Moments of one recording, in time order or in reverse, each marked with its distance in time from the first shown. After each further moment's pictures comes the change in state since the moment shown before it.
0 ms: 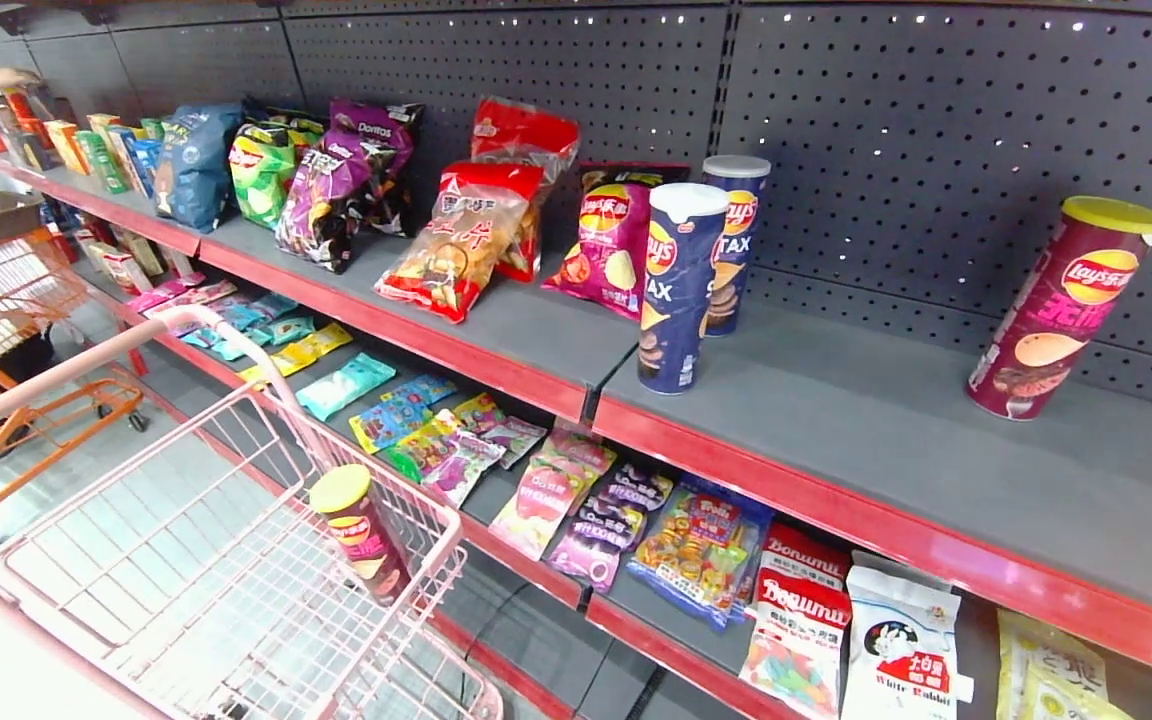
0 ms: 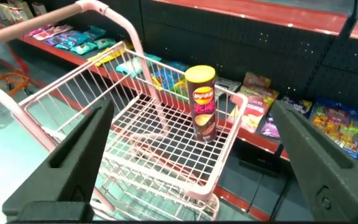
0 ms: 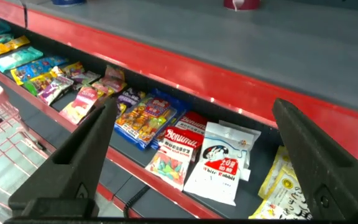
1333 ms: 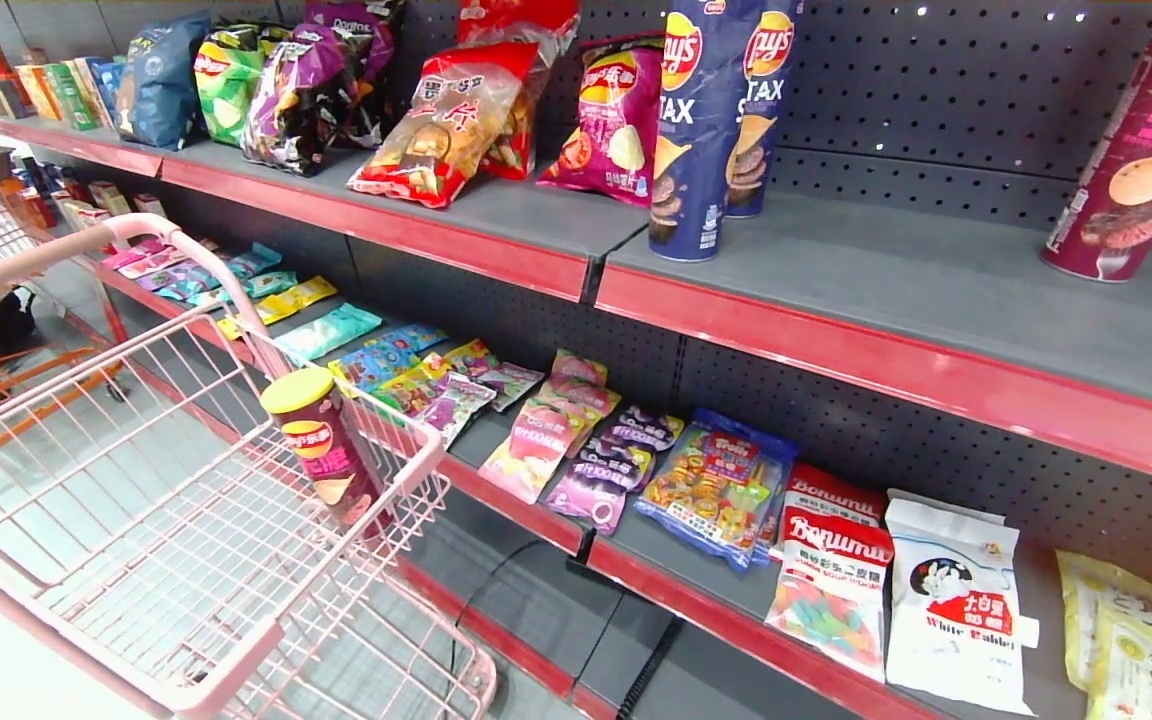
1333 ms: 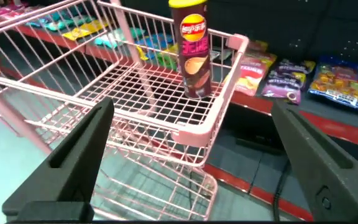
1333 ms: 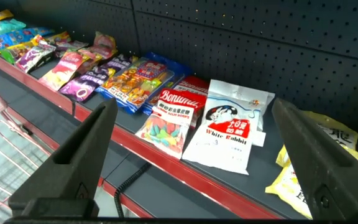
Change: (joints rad) left arm -0.002 0.004 -0.003 -0.002 -0.069 -0.001; right arm 0.000 0.000 0.000 0.000 -0.005 0.001
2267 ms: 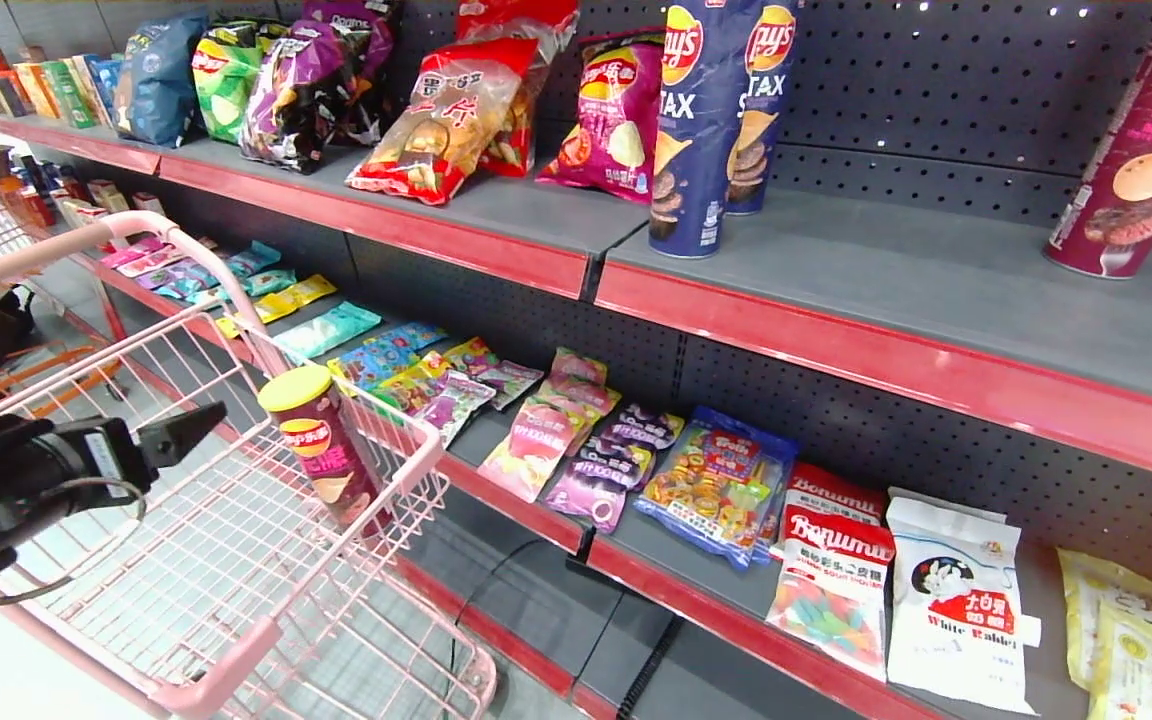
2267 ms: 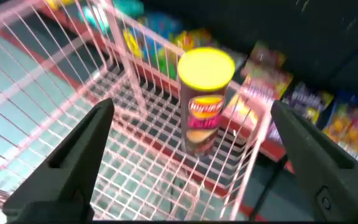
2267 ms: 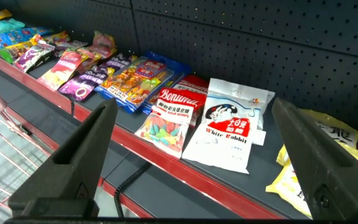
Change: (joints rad) left arm 0.051 1.311 -0.446 -0.576 -0.019 -0.121; right arm 0.000 0.000 0.000 0.000 -0.001 0.001
